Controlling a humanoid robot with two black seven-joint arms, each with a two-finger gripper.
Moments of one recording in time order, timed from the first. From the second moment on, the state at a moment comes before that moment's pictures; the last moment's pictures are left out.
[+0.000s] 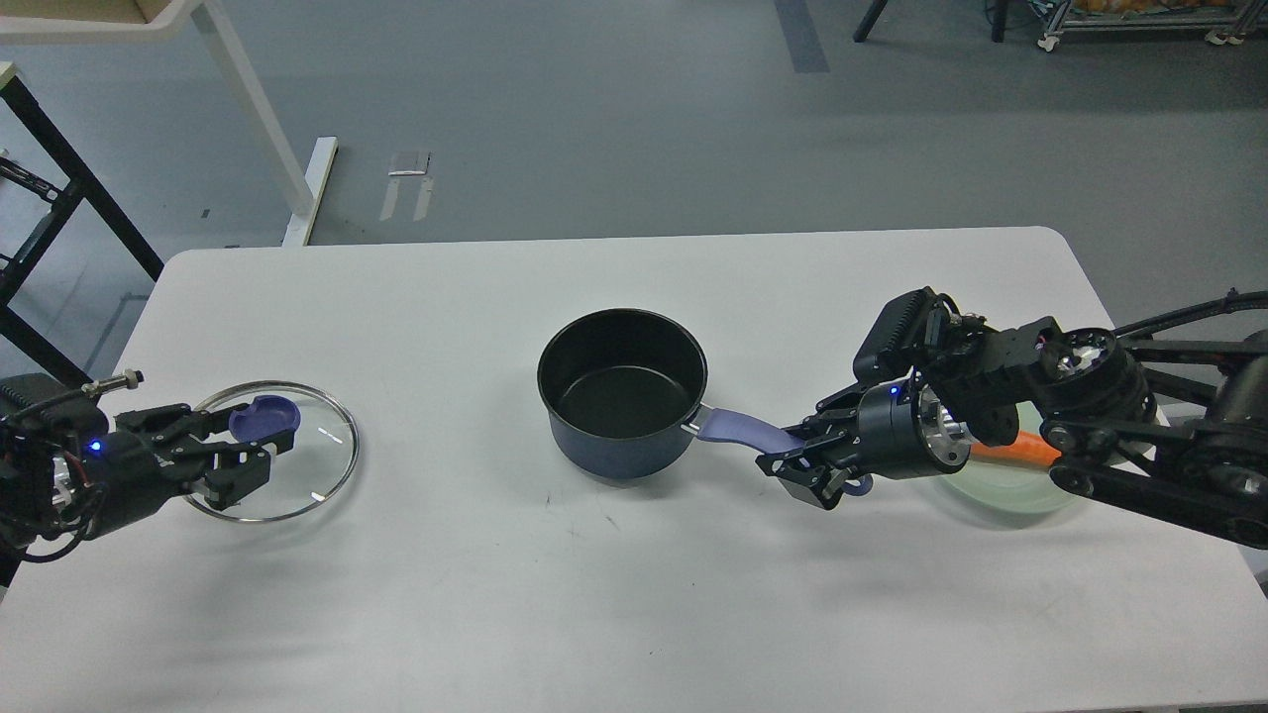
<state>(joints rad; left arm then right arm) -0.66 0.99 -0.02 -1.10 1.63 0.31 -0.46 1.14 -0.67 -0.10 1.47 -1.77 0.33 0.25</state>
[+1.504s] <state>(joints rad) -0.87 0.90 -0.03 -1.05 0.70 0.29 -0.47 1.14 -0.69 0.28 1.34 -1.30 0.32 0.25</state>
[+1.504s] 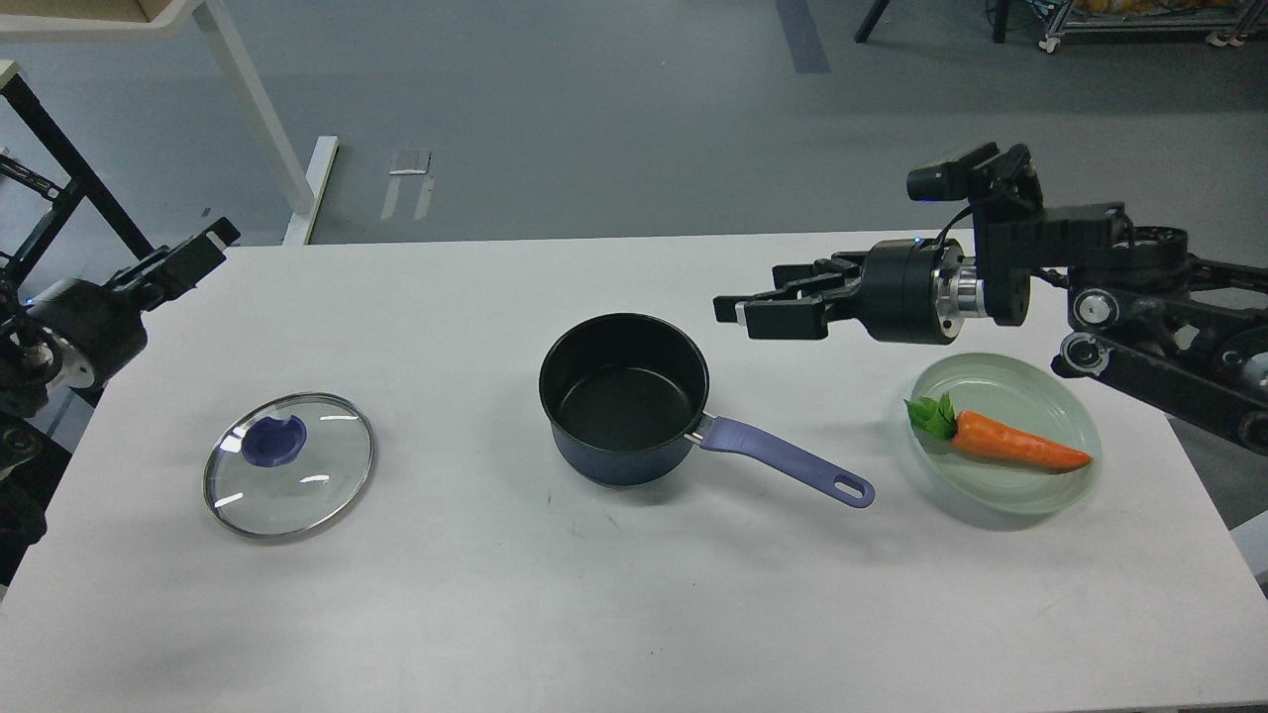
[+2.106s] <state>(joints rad) -0.89 0.55 -0.28 -0.82 0.01 0.14 -0.42 1.03 -0.70 0.42 1.01 -0.35 0.24 0.25</state>
